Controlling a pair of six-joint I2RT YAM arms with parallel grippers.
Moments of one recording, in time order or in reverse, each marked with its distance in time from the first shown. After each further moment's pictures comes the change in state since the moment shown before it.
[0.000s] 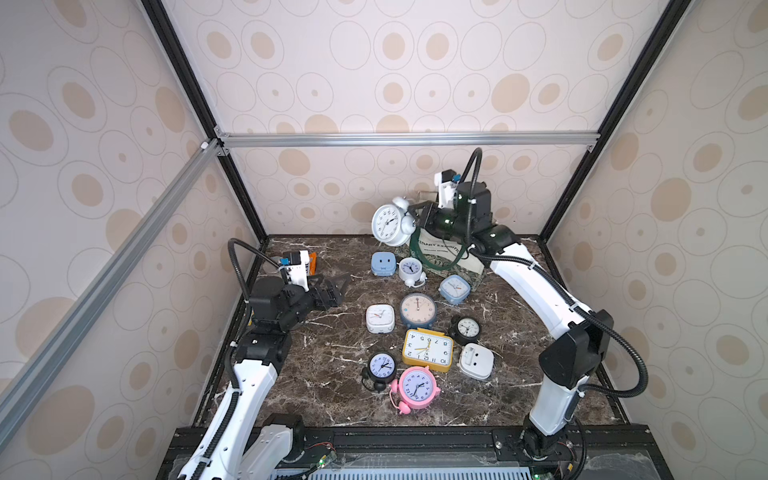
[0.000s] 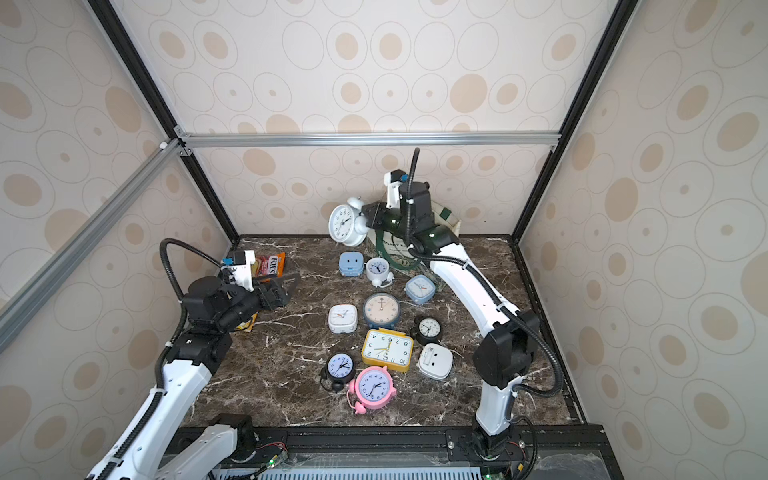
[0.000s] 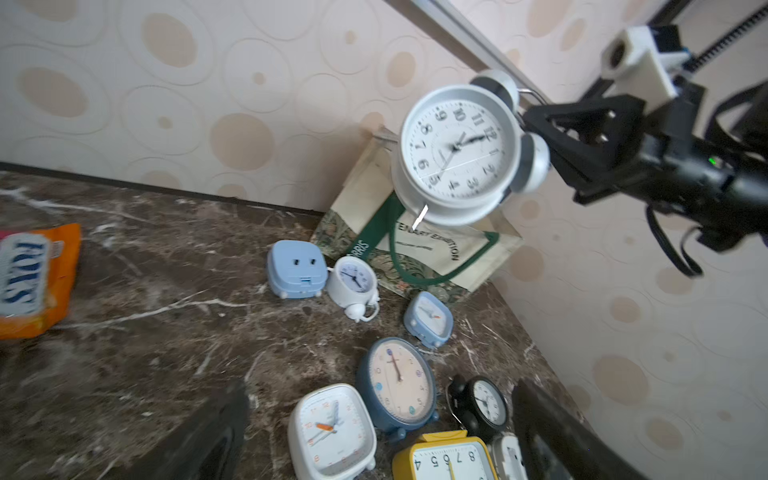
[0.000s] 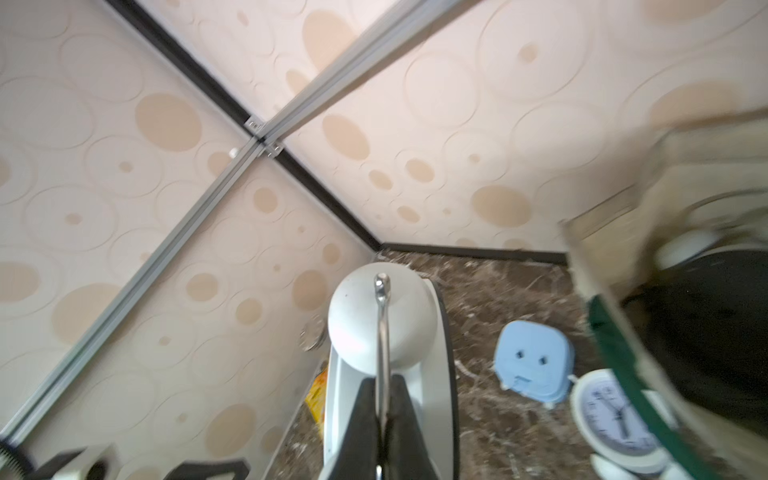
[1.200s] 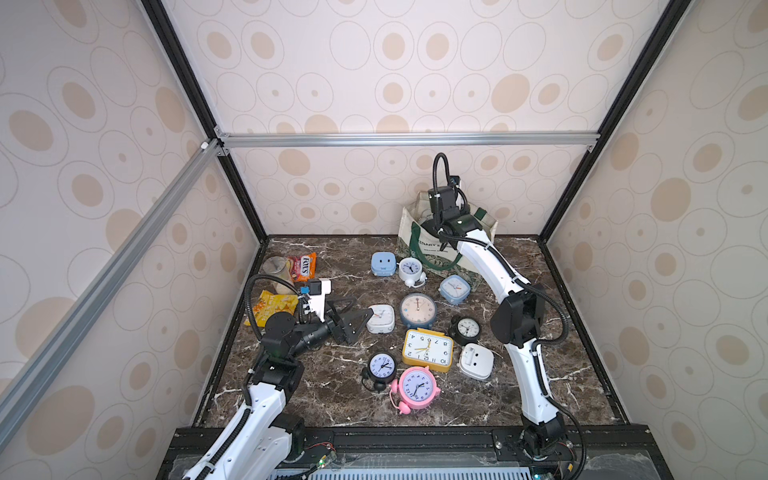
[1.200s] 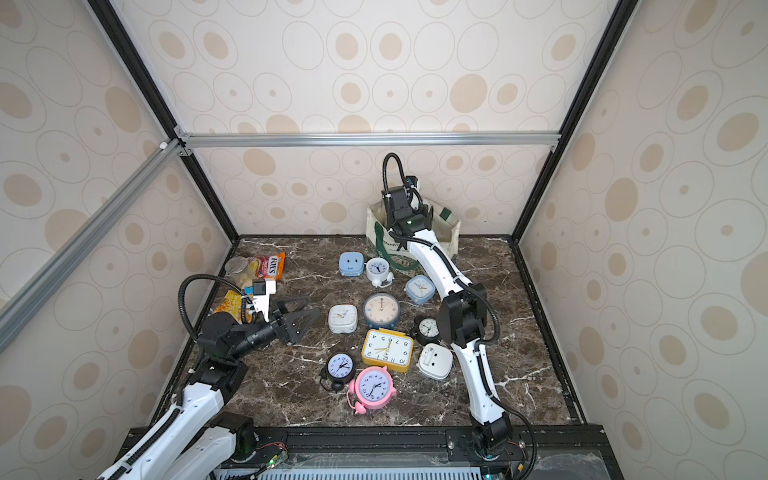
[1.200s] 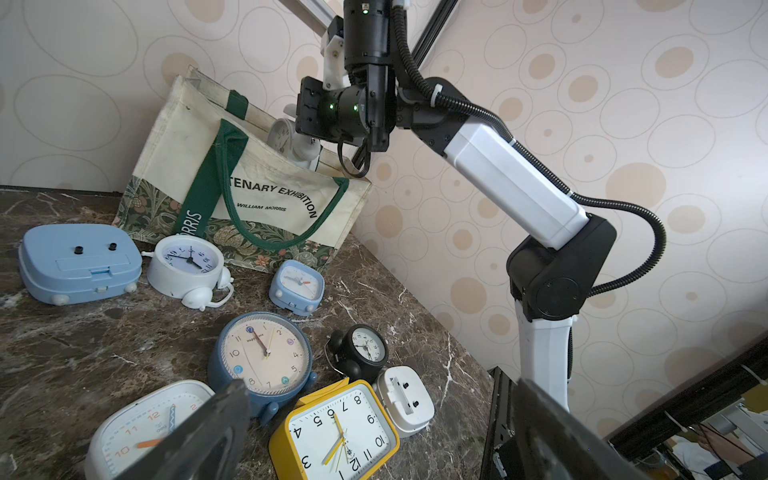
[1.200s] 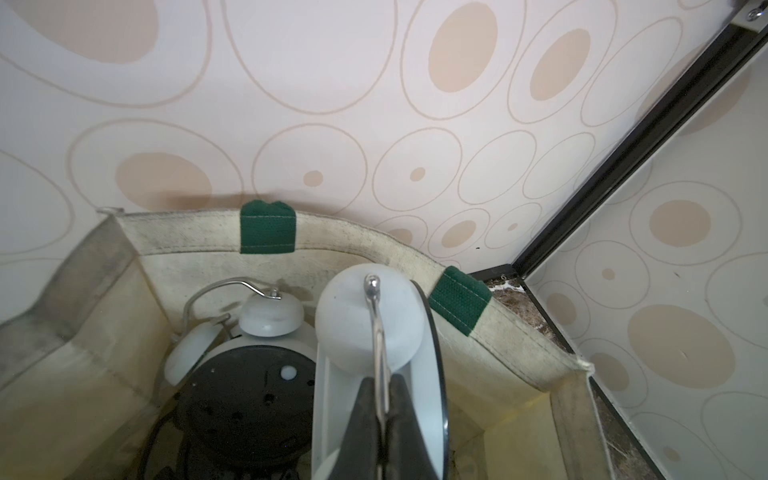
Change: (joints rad) left arm -0.126 -0.092 -0.305 0.449 0.209 -0.174; right arm -0.020 0.526 0.467 -0.251 1.041 -0.367
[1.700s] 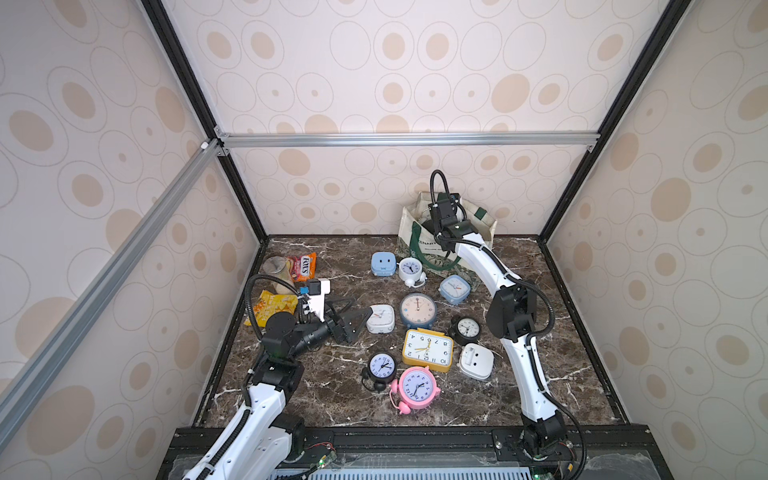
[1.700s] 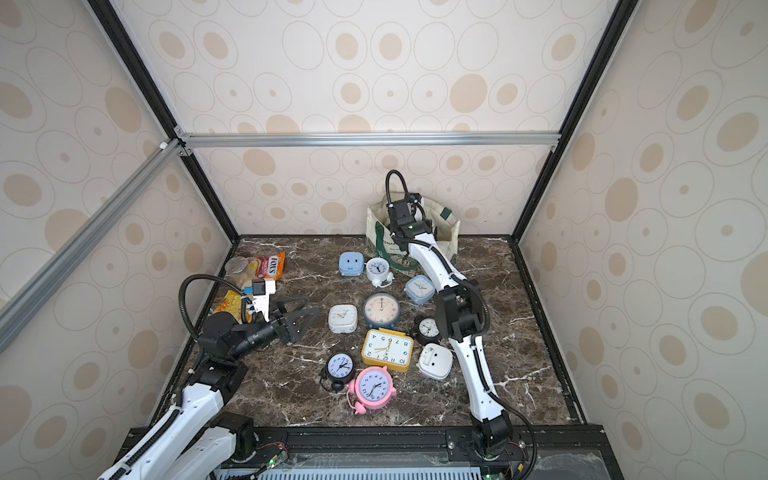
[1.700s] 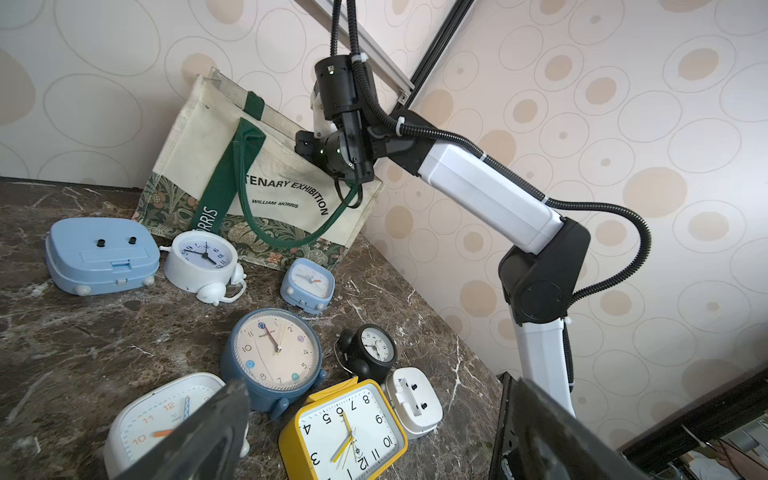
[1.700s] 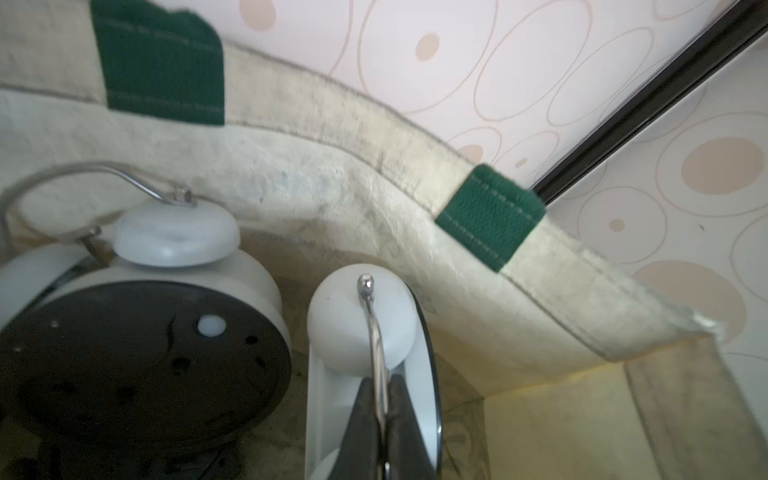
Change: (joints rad) left arm 0.000 -0.005 0.000 -0.031 -0.034 0.014; right arm -0.045 0.111 0.000 -0.121 -0.024 0.058
